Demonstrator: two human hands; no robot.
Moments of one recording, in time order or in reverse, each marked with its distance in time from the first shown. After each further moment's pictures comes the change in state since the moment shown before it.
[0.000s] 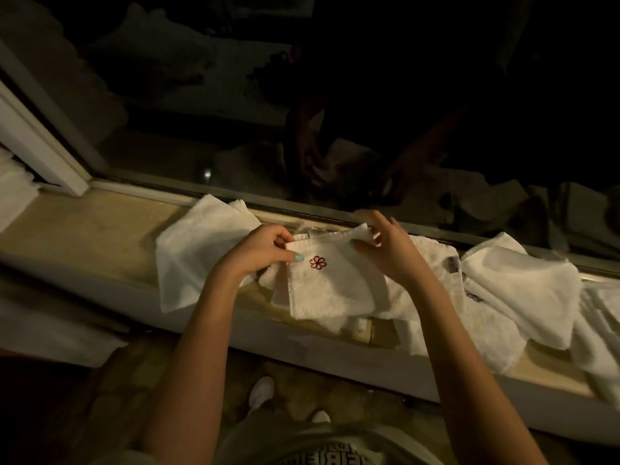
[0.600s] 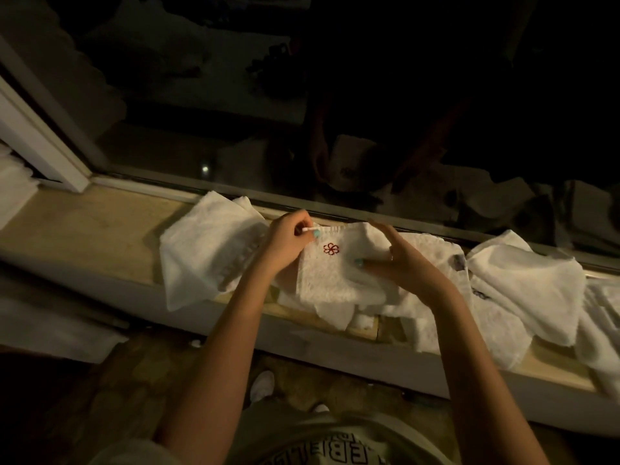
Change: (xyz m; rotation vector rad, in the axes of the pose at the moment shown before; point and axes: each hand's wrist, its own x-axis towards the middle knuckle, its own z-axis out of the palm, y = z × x) left_hand 0.022 0.004 0.028 0.111 0.256 0.211; right_hand -0.021 0.007 -0.002 0.281 -0.192 0.130
